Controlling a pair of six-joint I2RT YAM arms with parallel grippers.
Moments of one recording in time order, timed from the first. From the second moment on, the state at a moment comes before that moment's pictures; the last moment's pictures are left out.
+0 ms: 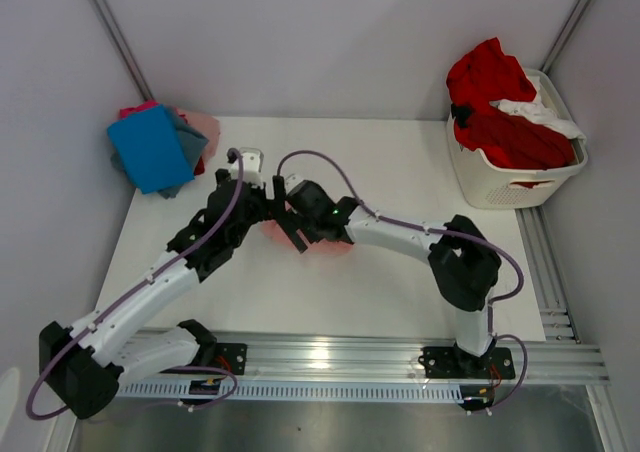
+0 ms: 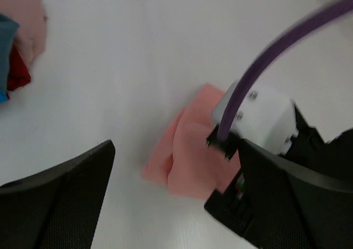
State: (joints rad) left arm -0.63 1.04 0.86 -0.14 -0.41 -0.20; right arm 0.94 1.91 1.47 -0.42 0.22 0.14
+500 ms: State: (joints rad) left arm -0.63 1.05 0.86 -0.15 -0.41 -0.21; right arm 0.64 1.82 1.35 -0.39 0.19 0.28
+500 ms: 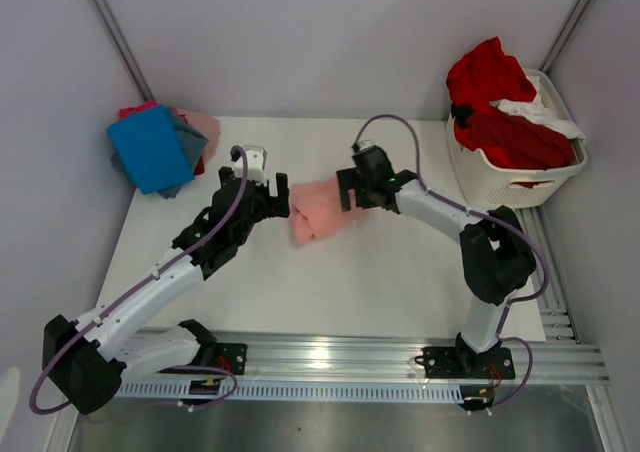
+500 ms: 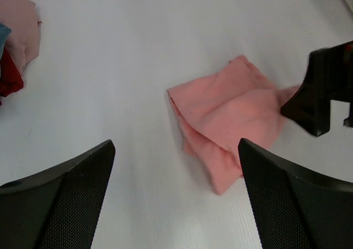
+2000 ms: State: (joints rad) left arm -0.25 1.88 1.24 -0.23 0.44 -0.78; right arm 0.65 1.84 1.18 -0.04 -0.34 0.49
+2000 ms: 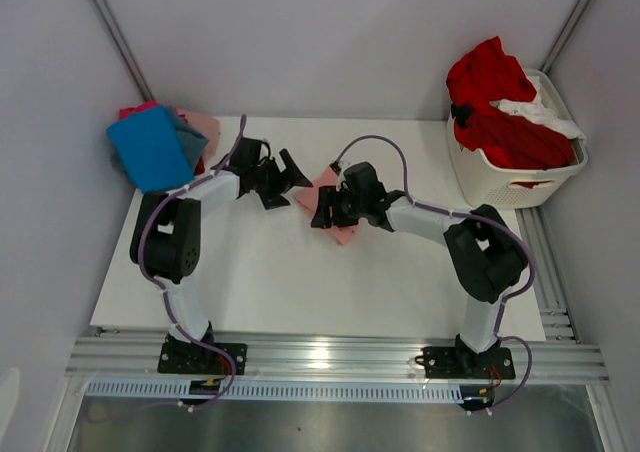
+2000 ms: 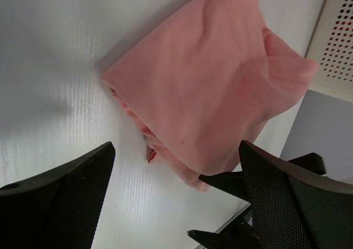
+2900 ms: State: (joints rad) left arm -0.16 1.81 1.00 0.02 0.53 -0.90; right arm 0.90 1.86 1.20 -0.16 0.19 0.25
